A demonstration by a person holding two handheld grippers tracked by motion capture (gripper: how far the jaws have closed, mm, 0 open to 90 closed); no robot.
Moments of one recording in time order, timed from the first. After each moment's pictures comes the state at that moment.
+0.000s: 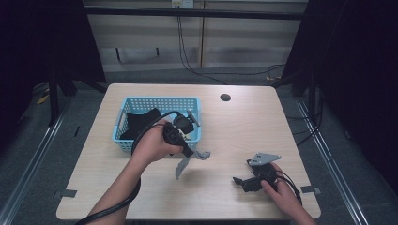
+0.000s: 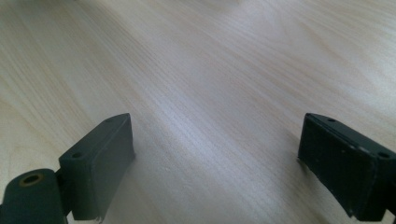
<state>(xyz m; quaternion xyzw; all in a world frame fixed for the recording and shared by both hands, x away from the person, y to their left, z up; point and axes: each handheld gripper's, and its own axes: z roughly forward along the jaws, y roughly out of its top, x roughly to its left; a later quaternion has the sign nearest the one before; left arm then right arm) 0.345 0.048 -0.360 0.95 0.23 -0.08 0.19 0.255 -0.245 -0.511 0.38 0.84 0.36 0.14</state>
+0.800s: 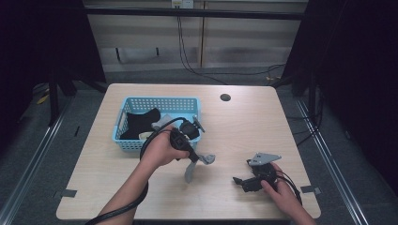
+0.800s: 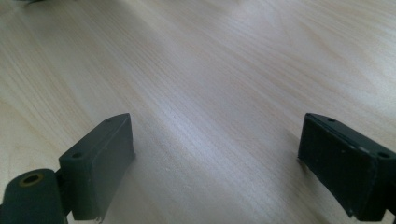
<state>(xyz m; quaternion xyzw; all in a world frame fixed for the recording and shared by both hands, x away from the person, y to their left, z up) 0.346 0.035 -0.386 0.95 0.23 -0.10 0.20 0.255 -0.245 -0.511 0.38 0.84 0.36 0.14</state>
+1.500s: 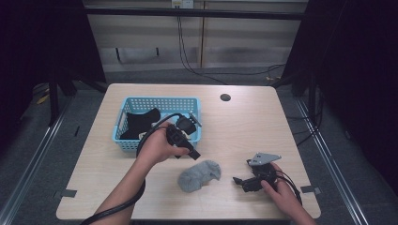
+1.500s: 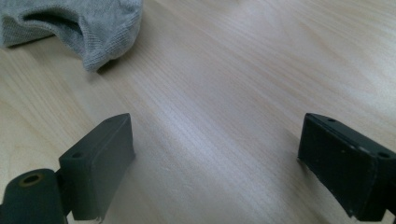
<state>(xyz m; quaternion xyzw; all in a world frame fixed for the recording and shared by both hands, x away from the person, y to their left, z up) 0.355 0.047 -0.375 0.94 0.25 -0.06 0.22 0.255 -0.245 -0.511 0.38 0.84 0.36 0.14</state>
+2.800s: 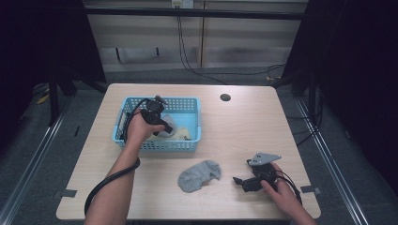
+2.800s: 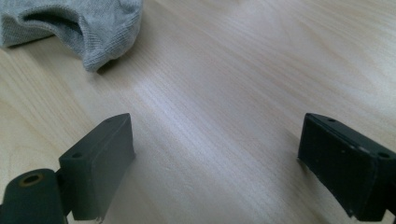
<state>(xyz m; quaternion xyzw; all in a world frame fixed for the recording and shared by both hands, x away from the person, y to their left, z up) 0.456 0.126 -0.433 0.88 0.42 0.05 0.22 0.255 -0.245 -0.511 0.38 0.84 0.36 0.14</state>
